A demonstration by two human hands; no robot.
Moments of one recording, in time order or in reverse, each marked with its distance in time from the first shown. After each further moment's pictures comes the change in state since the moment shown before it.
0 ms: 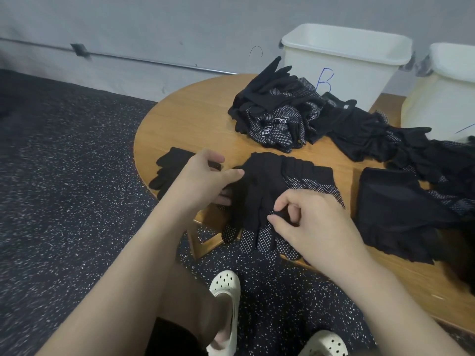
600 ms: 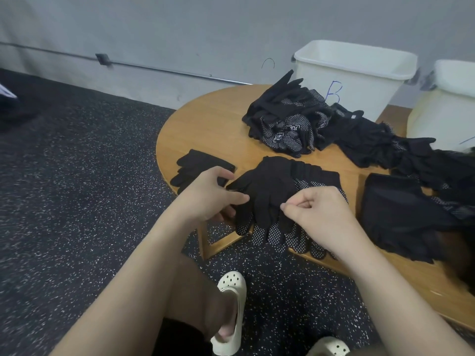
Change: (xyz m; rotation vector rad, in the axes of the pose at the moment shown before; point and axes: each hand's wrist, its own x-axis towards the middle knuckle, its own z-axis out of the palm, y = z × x) left_hand -0.025 -0.020 -0.018 0.142 -0.102 -0.038; right_hand 0.014 -0.001 0.003 0.371 -0.054 0.294
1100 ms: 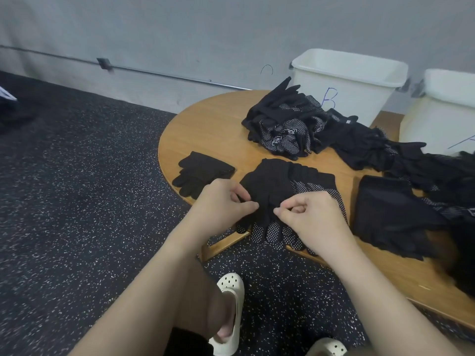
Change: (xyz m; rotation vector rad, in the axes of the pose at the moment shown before) left_hand -0.020 0.002 0.023 0.290 0.131 0.256; right_hand -0.010 0.000 0.008 -0.048 0.058 -0.020
